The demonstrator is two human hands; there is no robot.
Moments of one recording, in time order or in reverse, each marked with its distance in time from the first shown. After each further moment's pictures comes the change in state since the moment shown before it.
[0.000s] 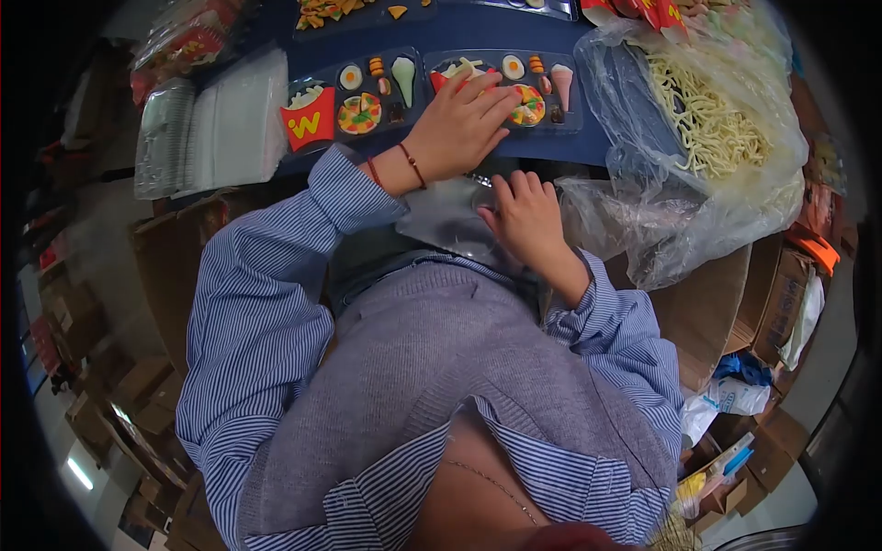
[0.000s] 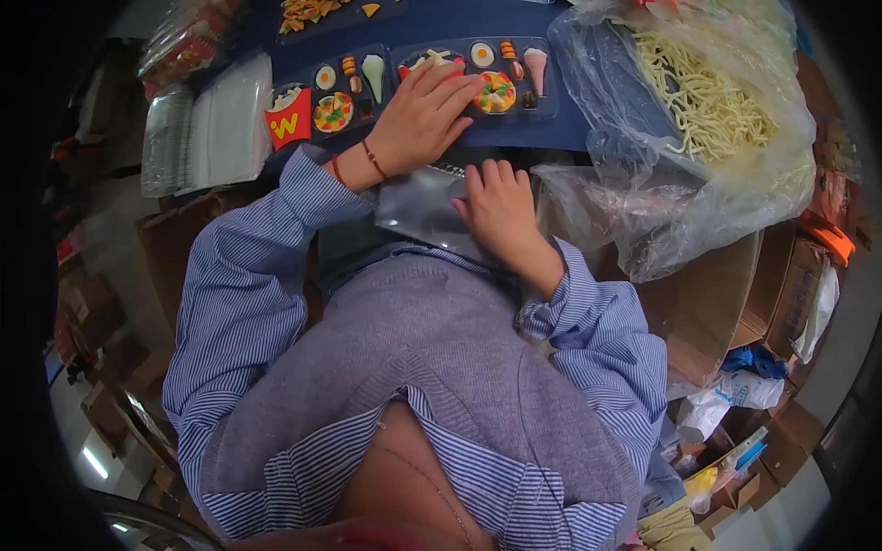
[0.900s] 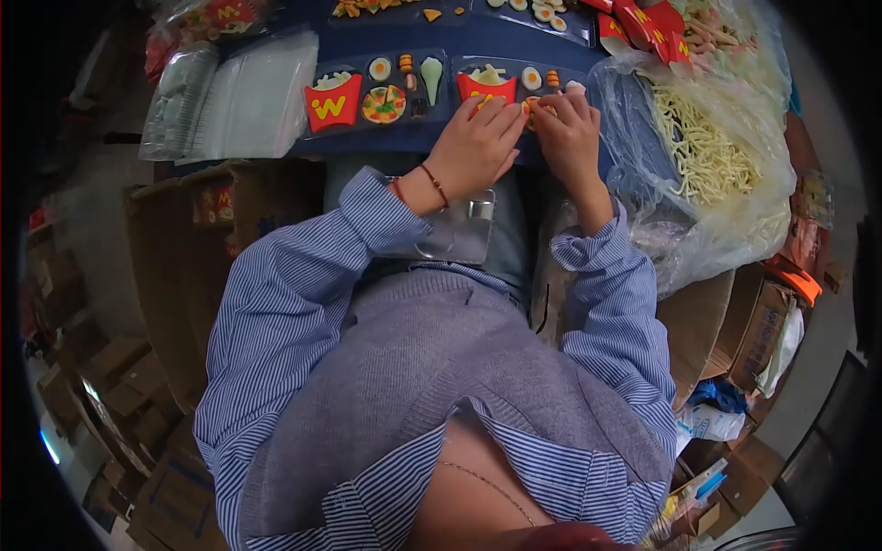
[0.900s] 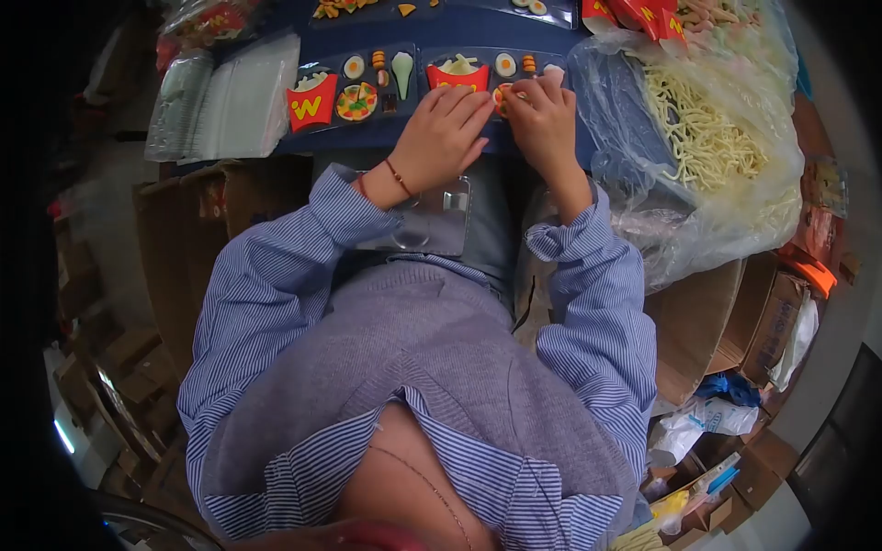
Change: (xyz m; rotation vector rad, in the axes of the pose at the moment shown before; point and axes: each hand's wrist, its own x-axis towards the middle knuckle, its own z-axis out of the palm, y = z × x) left_hand -0.014 0.029 -0.005 0.015 0.042 -0.173; right_hand 0.097 0.083 -0.008 -0.043 0.510 -0.230
